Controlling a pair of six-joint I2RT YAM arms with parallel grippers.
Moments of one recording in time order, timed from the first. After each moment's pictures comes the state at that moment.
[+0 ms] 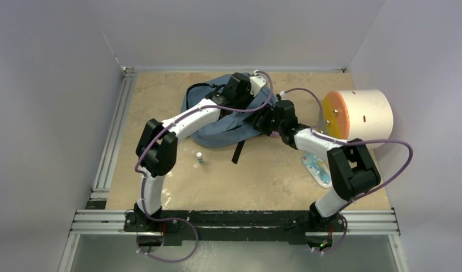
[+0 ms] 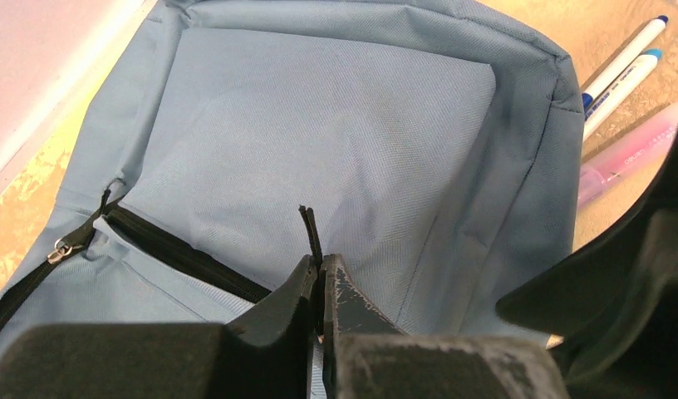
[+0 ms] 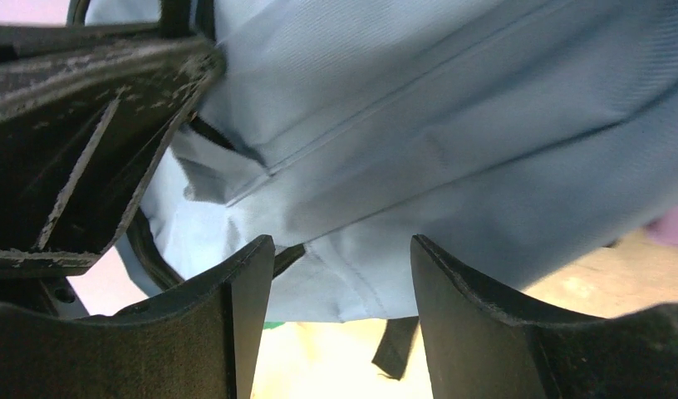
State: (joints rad) left arm -0.70 2.03 1.74 -0.31 -0.09 0.21; right arm 0.40 1.59 0.85 0.18 -0.24 0.93
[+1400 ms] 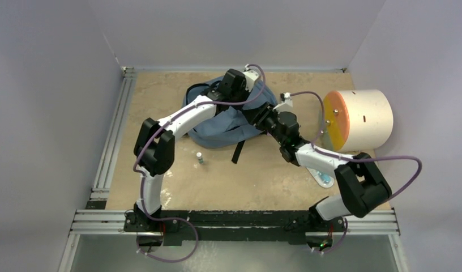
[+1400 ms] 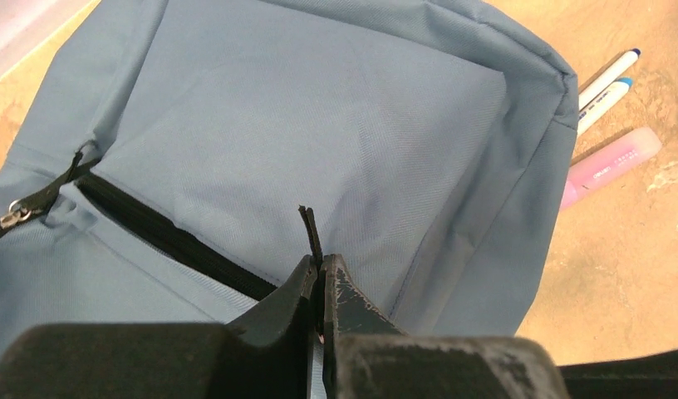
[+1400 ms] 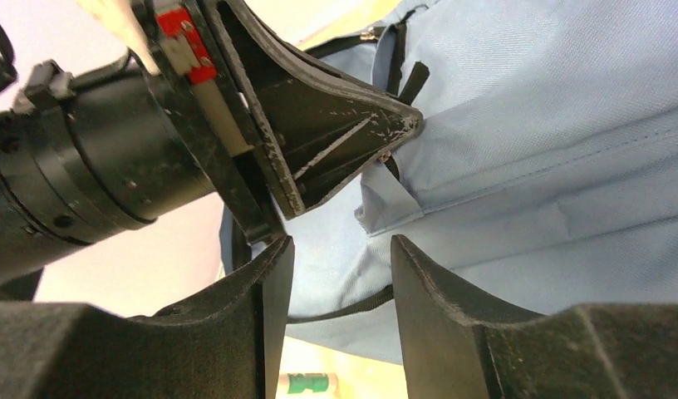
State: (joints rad) left arm -0.67 2.03 1.75 -0.35 -0.04 0.08; right arm 0.53 1.42 0.68 0.58 -0.02 0.87
